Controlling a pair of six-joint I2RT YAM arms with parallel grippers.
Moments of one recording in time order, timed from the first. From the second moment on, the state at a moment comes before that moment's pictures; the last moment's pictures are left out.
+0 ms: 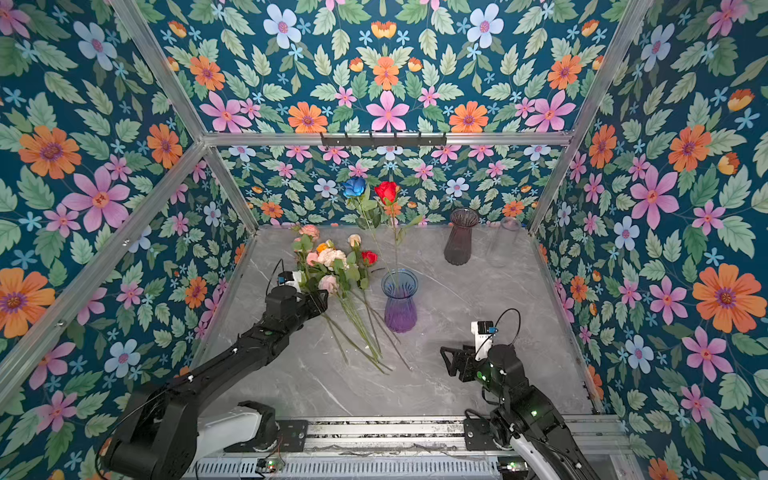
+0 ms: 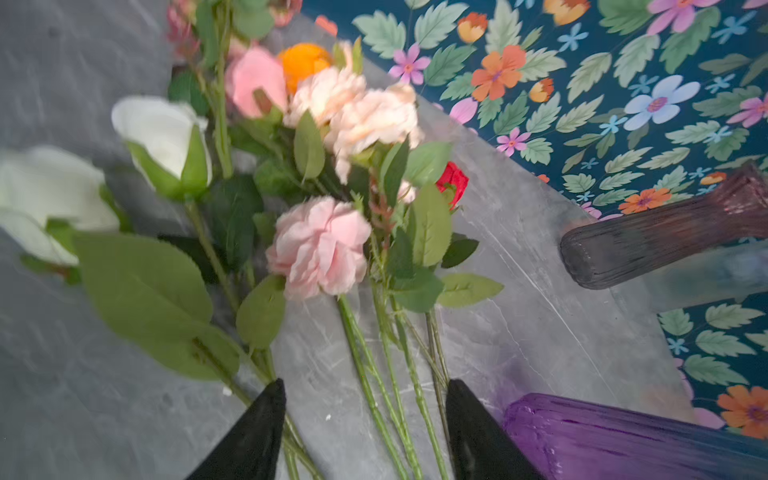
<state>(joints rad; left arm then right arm) -0.31 1.21 0.50 0.16 -0.01 -0.69 0.49 0.21 0.26 -0.56 -0.16 0.55</state>
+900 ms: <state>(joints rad) -0.23 1.42 0.55 0.01 0.12 -1.20 0.49 0.21 0.26 -0.56 -0.16 0.55</state>
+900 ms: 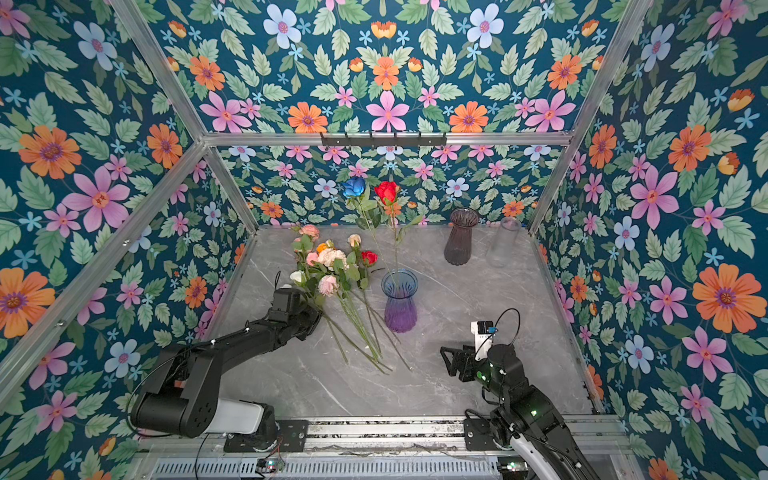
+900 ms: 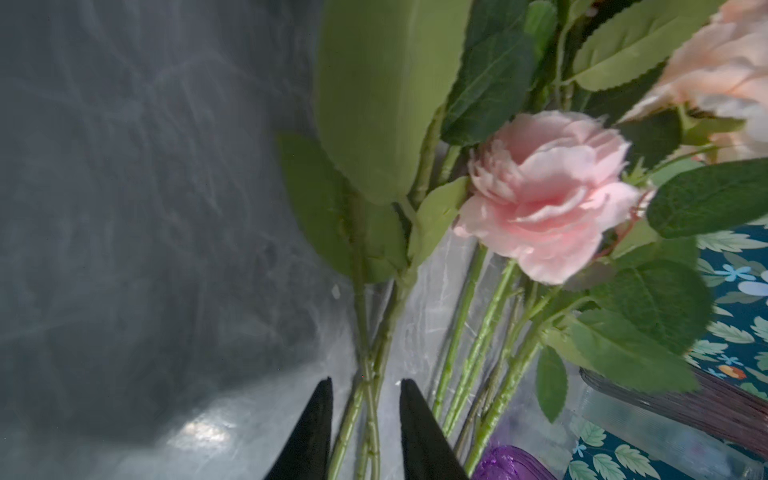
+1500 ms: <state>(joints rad) -0.22 1.47 0.53 0.10 0.11 -1.14 0.49 0.20 0.26 -0.56 -0.16 0.55</state>
